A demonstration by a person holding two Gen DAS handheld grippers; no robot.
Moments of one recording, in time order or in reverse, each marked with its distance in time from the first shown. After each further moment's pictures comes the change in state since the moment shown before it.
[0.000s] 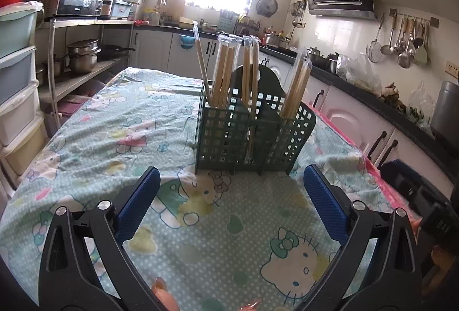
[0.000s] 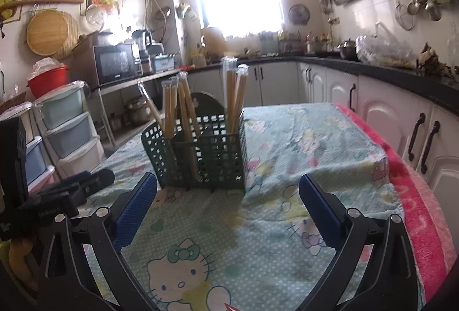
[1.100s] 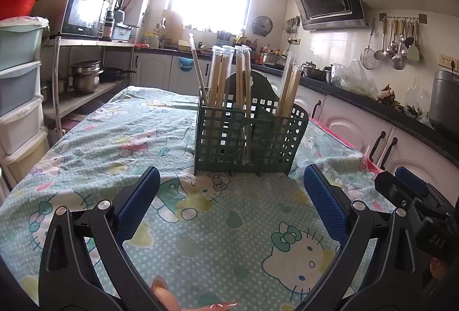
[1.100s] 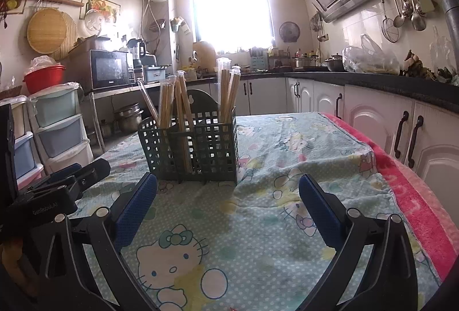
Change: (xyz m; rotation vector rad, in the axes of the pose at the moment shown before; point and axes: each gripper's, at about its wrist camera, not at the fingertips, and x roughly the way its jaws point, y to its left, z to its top) left arm -0.013 -0.007 -0.029 0.040 -0.122 0.008; right arm -0.016 0.014 -0.042 -0.022 -0.085 -0.069
